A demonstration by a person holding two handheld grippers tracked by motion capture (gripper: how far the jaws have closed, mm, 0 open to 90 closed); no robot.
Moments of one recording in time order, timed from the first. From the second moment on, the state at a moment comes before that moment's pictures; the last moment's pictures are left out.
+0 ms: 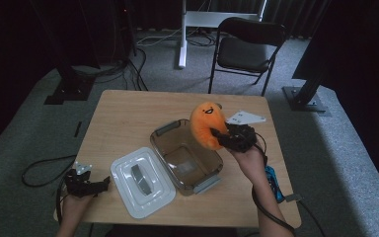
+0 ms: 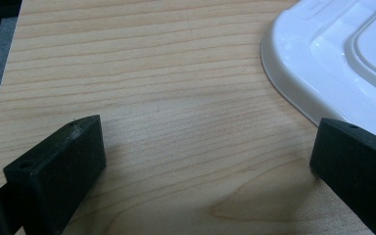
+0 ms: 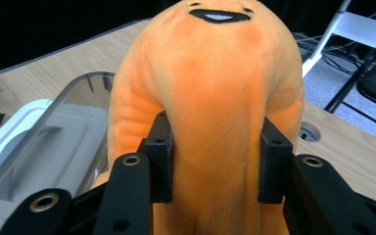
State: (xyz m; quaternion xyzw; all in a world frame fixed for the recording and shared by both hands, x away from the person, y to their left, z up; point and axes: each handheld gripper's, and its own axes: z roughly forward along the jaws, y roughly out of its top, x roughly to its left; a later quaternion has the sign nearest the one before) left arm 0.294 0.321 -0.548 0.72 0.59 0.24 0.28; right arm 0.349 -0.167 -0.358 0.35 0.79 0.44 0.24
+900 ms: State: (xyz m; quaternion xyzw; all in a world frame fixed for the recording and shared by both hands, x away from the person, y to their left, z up) left arm 0.294 0.322 -0.548 0.72 0.59 0.24 0.28; right arm 0.358 -0.115 -0.382 0.31 0.83 0.43 0.20
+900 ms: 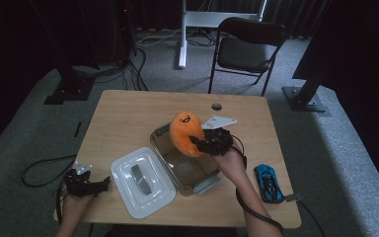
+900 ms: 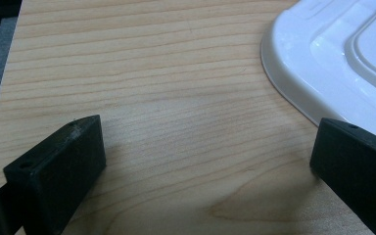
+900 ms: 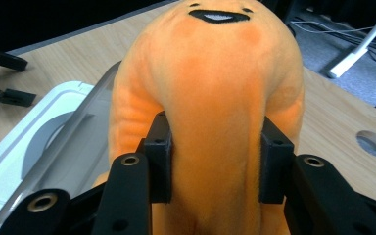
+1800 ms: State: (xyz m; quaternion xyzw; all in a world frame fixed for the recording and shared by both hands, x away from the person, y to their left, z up) left arm 0.294 0.322 -0.548 0.72 0.59 0.24 0.28; right arm 0.370 -0.093 -0.417 0.31 0.86 0.37 0.16
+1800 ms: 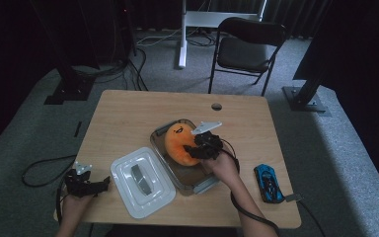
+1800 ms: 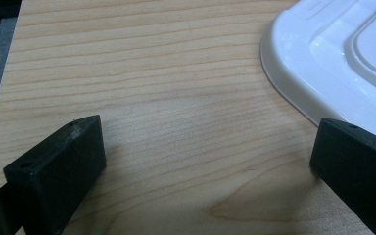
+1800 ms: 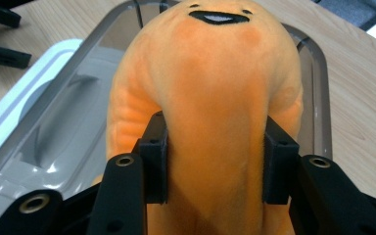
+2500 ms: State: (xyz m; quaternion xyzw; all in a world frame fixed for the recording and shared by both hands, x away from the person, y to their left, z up) left arm 0.294 0.322 -0.548 0.72 0.59 0.24 0.28; right arm 0.377 -0.080 -0.421 0.30 0.90 0.31 0.12
